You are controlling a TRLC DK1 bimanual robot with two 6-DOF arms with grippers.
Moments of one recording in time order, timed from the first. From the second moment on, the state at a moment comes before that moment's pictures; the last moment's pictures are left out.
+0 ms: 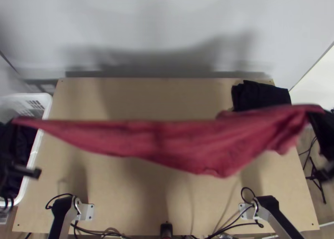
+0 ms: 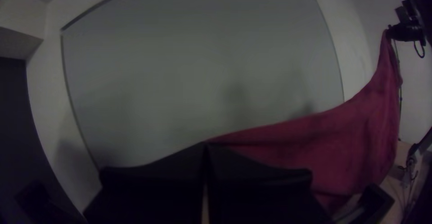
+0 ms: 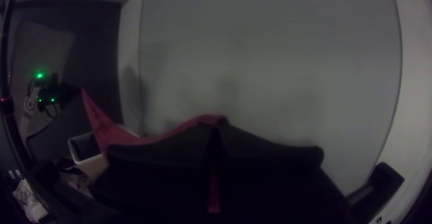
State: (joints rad) left arm 0.29 0.57 1.50 -0.83 0.38 0.31; right arm 0.10 0.83 1.83 -0.94 -0.46 0.00
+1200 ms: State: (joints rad) left arm -0.07 1.20 0.98 -0.15 0.10 0.46; right arm 0.06 1.51 1.32 -0.35 -0.39 -0.19
